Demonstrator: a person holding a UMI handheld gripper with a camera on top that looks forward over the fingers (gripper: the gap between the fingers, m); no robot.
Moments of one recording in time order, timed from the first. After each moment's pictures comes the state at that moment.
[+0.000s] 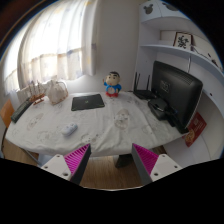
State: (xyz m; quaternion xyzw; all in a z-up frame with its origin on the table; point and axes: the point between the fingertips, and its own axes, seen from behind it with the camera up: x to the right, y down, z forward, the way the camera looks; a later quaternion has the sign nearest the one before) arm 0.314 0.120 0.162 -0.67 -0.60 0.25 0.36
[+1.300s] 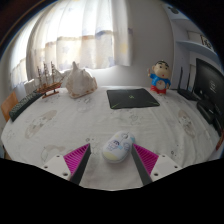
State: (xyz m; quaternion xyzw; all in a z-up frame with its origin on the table) arm 0.104 -0.095 -0.007 -0.63 -0.63 0.32 0.33
